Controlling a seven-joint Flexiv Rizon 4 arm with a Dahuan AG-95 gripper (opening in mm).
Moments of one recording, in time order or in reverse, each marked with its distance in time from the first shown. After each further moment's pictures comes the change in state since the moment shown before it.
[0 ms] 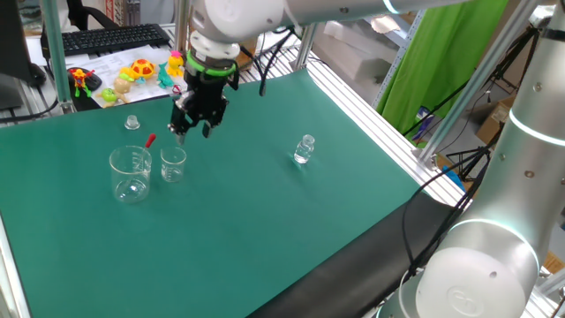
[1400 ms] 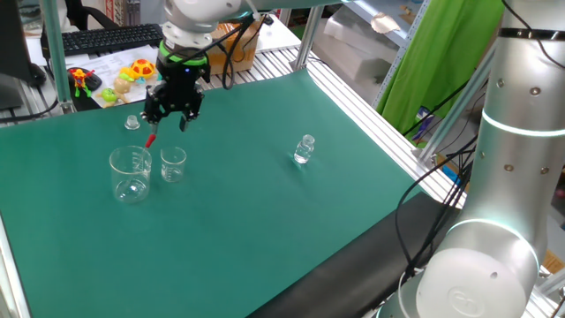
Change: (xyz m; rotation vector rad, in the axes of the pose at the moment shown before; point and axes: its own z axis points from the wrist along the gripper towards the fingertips) arm -0.040 0.034 0.023 -0.001 0.003 0.122
